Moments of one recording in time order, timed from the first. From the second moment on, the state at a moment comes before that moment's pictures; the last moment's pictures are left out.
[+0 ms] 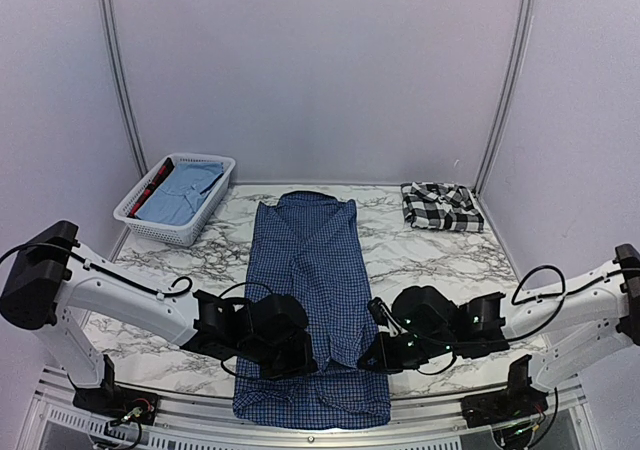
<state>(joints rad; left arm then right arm) -1.31 1.69 0.90 -0.13 0.02 -1.37 1.19 1.26 0.54 -0.12 -0.12 1.04</state>
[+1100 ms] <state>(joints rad) -1.31 1.22 0.53 -0.40 -0.08 -1.32 1.28 1.37 0.84 -0.33 -0.06 0.91</state>
